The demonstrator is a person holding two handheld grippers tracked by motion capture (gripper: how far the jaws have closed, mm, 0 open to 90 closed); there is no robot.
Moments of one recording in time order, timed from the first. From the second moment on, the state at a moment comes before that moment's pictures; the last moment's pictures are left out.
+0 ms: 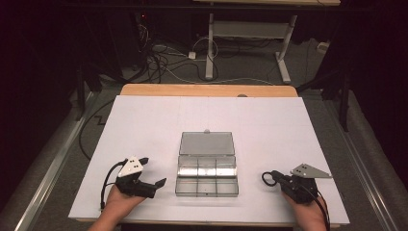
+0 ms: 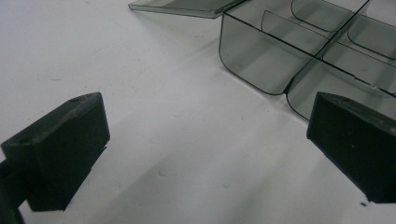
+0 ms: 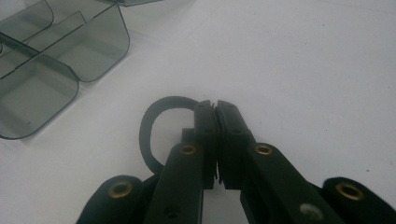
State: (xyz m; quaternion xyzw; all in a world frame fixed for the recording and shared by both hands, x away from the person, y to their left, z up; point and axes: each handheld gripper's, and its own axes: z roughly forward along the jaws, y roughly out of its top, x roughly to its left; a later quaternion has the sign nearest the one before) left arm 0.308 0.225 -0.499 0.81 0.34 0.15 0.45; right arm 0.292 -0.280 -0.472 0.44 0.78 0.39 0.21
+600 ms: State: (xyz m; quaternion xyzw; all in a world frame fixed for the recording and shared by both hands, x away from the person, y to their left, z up) left arm 0.308 0.226 -0.499 0.81 0.34 0.14 0.46; right arm 0.291 -0.267 -0.468 0.42 0.79 0.41 0.20
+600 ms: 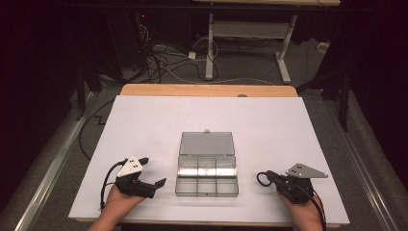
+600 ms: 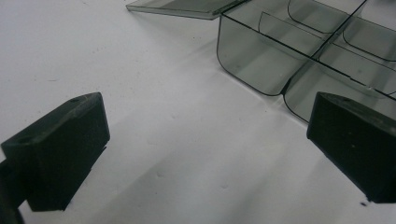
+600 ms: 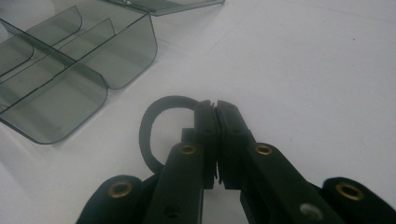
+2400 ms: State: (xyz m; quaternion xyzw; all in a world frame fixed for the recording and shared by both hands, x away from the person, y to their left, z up) left arm 0.308 0.225 -0.499 0.81 0.33 0.14 0.45; right arm 0.290 -0.222 -0.444 0.35 0.80 0.44 0.20
